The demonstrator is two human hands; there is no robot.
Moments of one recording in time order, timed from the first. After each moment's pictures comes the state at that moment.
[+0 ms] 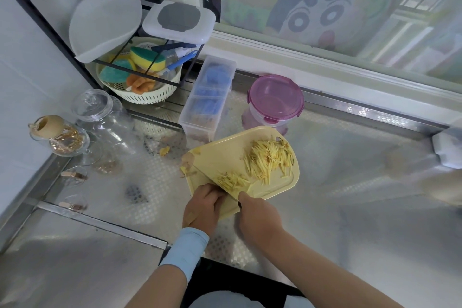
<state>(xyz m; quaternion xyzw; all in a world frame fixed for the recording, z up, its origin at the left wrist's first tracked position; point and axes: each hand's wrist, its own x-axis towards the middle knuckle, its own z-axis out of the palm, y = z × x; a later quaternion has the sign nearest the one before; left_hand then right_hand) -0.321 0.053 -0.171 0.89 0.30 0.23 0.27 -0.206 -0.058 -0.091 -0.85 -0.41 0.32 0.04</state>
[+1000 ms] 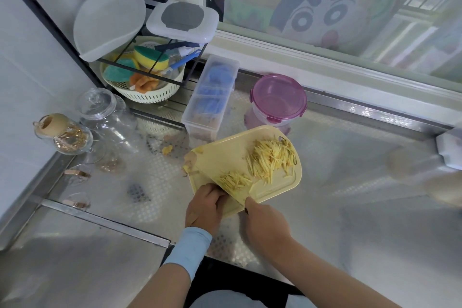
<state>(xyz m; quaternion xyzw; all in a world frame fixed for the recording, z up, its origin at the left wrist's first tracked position) -0.323 0.052 -0.174 0.88 0.33 0.21 0.28 -0.213 -0.076 -0.100 -0.87 -0.40 0.30 0.05</state>
